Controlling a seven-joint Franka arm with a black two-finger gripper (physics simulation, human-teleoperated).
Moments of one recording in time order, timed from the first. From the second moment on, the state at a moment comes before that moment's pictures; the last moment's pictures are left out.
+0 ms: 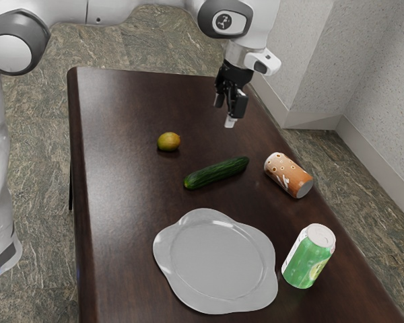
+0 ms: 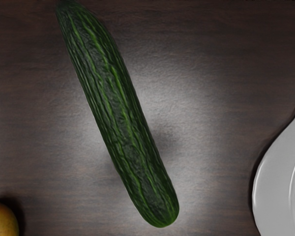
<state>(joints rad) 0.00 0.00 0.00 -1.57 0.00 1.56 0.00</state>
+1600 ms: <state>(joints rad) 0.31 0.00 -0.22 -1.86 -0.10 1.73 -0.16</state>
